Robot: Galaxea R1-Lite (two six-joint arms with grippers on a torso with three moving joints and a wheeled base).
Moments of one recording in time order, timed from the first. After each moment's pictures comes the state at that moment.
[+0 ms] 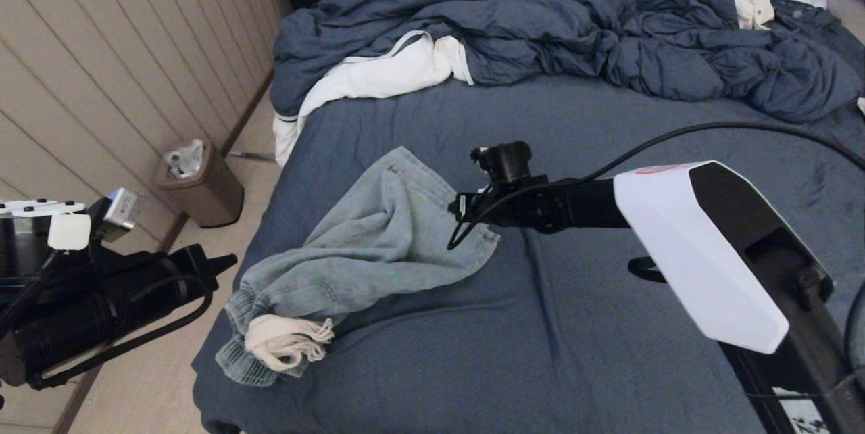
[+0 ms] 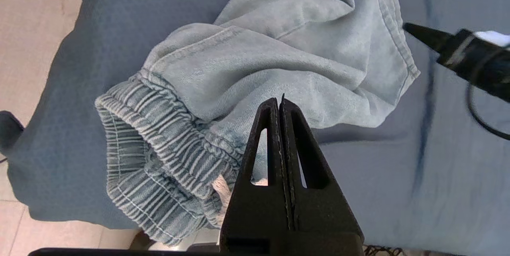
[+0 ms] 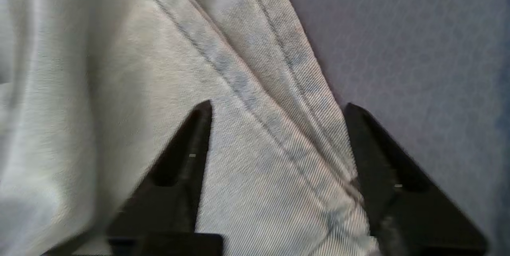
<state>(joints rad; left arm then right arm) -0.17 1.47 -0.48 -0.61 -0.15 -0.50 0.43 2.46 -1.96 -0.02 -0.06 0.25</state>
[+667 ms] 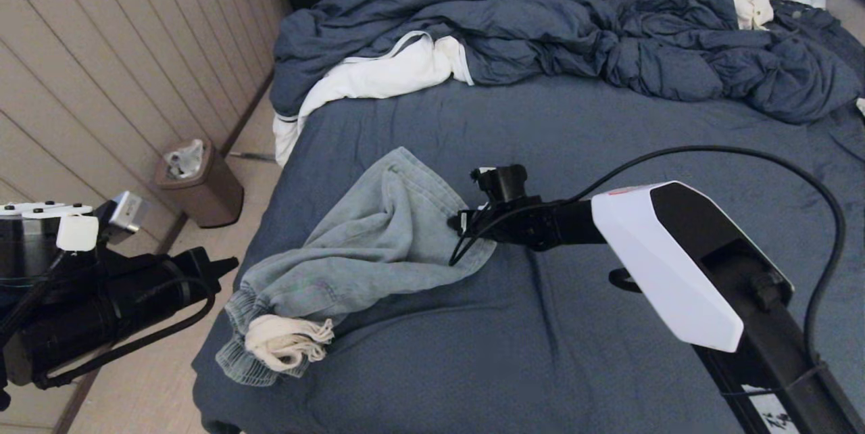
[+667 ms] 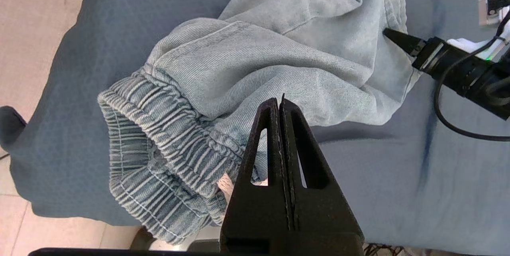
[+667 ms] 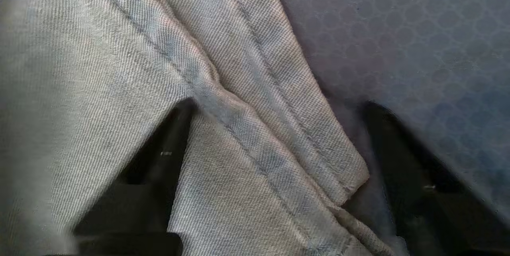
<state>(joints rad) -0.17 1.49 -0.48 -0.61 -0.15 -0.49 0.40 2.56 -1.96 -0.07 -0.05 0.24</state>
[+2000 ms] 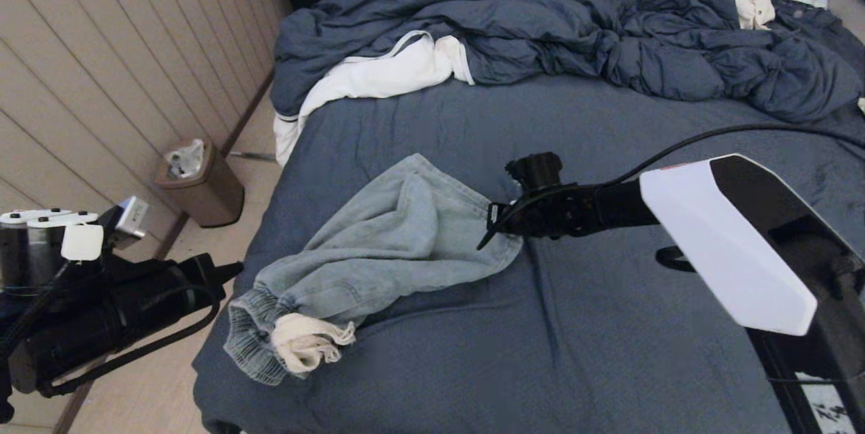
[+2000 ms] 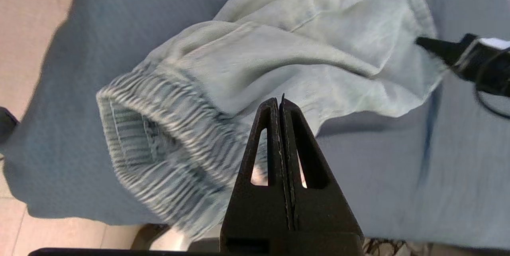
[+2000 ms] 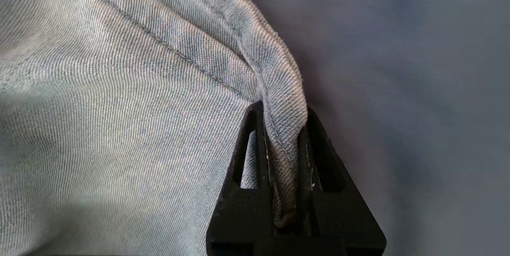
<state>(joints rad) -0.19 1.49 -0.44 -0.65 -0.15 -0.49 0.30 2.40 -1.79 -0.01 -0.04 0.33</state>
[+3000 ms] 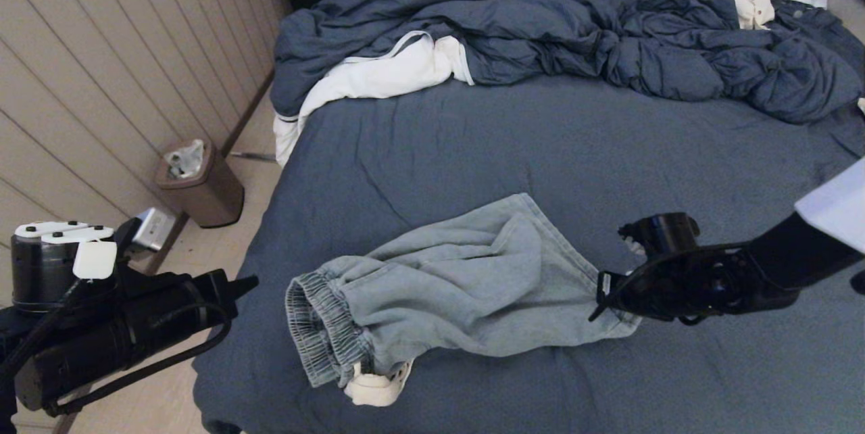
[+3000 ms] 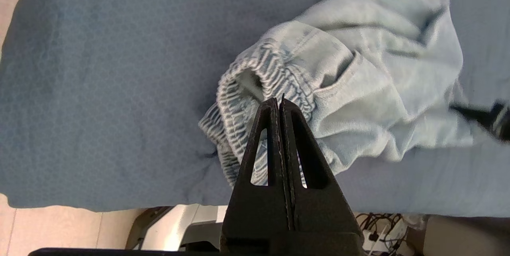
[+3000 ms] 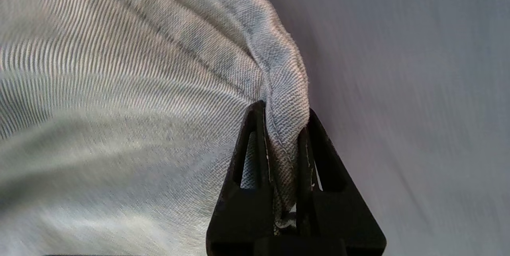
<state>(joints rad) -0.26 1.48 -0.41 -0.66 -0.14 -0.49 0.05 2.04 -0.87 -0.31 -0.02 0.30</state>
